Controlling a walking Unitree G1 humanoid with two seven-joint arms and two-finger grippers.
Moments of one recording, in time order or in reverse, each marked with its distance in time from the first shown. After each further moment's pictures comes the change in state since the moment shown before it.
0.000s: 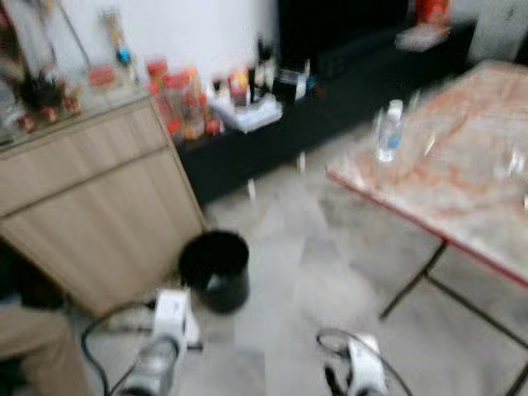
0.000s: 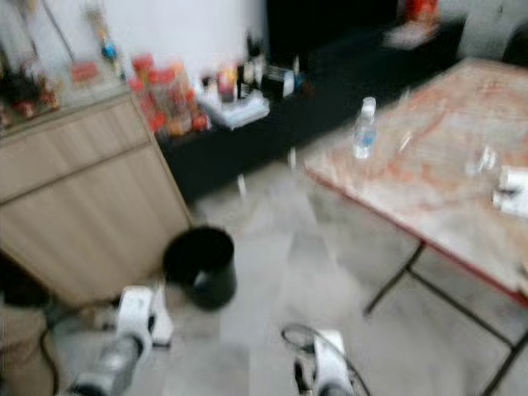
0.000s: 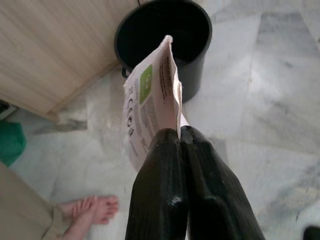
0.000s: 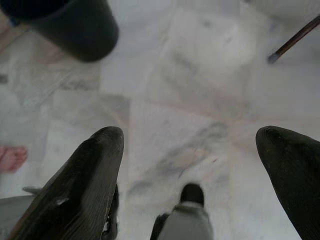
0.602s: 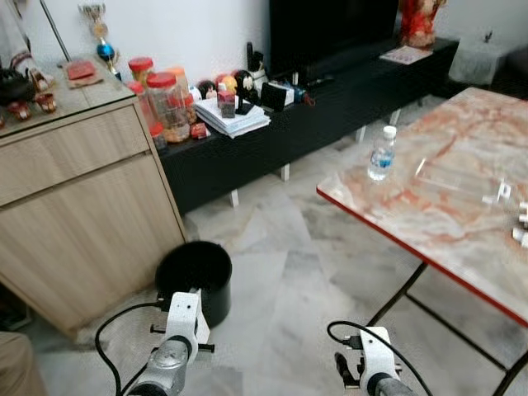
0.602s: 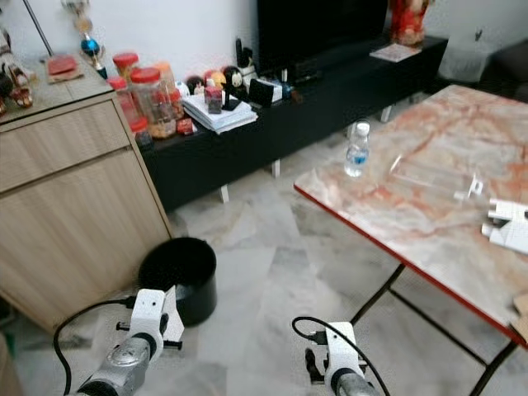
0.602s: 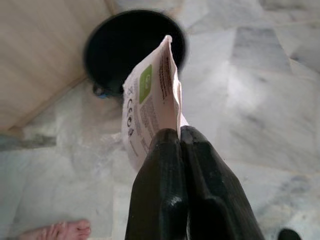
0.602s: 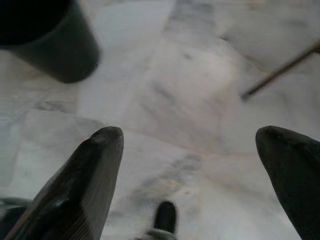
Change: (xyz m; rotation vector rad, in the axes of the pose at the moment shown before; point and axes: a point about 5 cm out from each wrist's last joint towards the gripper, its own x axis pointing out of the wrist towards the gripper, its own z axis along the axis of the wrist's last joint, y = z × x) left arm 0.002 -0.010 0.003 0.018 0.000 -0.011; right arm 0.004 -0.007 0.024 -0.039 -0.049 0.017
